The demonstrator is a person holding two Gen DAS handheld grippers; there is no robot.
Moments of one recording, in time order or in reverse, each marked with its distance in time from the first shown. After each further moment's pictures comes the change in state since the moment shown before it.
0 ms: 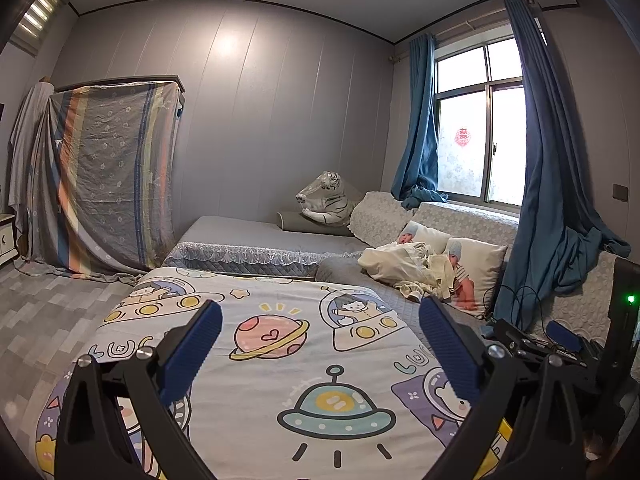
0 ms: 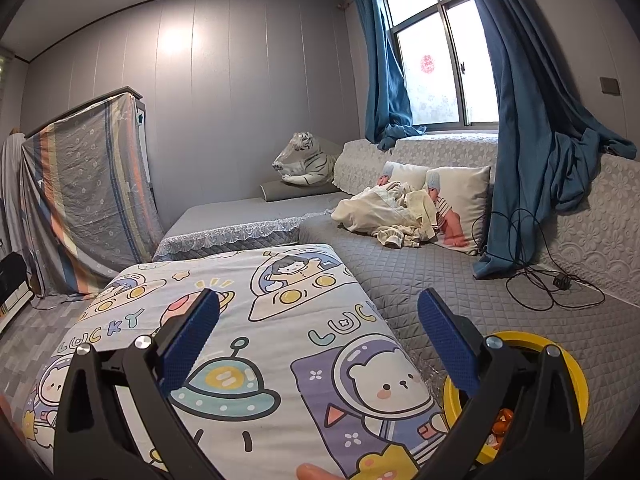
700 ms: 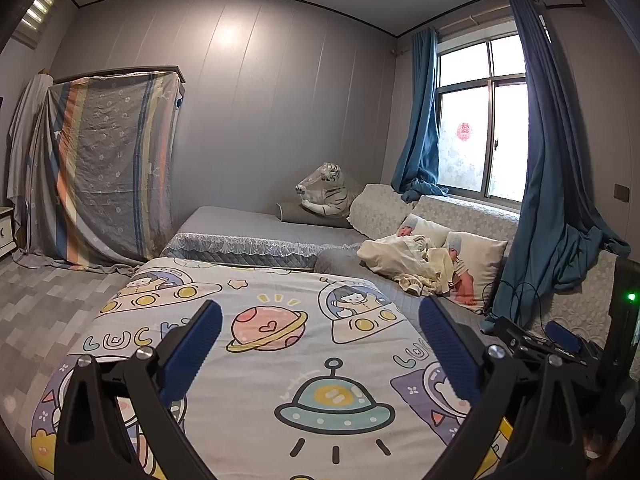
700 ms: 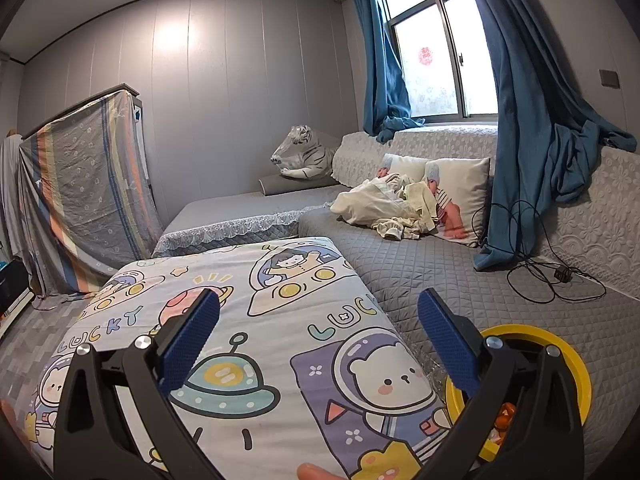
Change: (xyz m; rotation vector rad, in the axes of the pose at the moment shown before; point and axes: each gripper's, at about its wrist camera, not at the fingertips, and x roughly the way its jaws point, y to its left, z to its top) left arm 0.007 0.003 -0.006 -0.011 0.032 -0.004; right arm 0.006 0.001 -0.003 0.013 0.026 -0.002
